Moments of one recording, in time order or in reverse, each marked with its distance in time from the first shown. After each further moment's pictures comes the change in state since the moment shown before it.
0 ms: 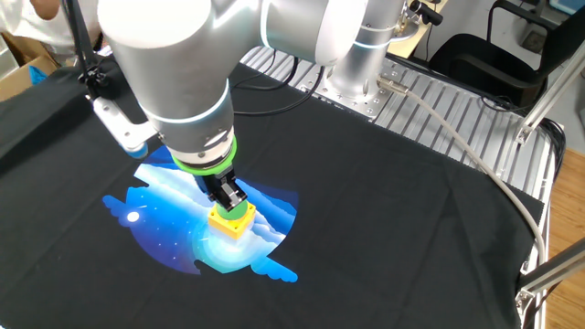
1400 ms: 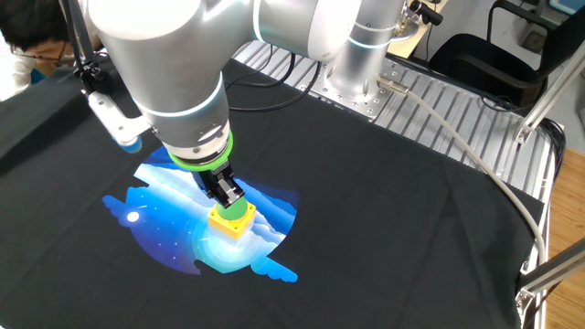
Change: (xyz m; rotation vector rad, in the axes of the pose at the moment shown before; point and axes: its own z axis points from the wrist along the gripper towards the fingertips) arm 0.001 -0.003 -0.004 -0.009 0.007 0.012
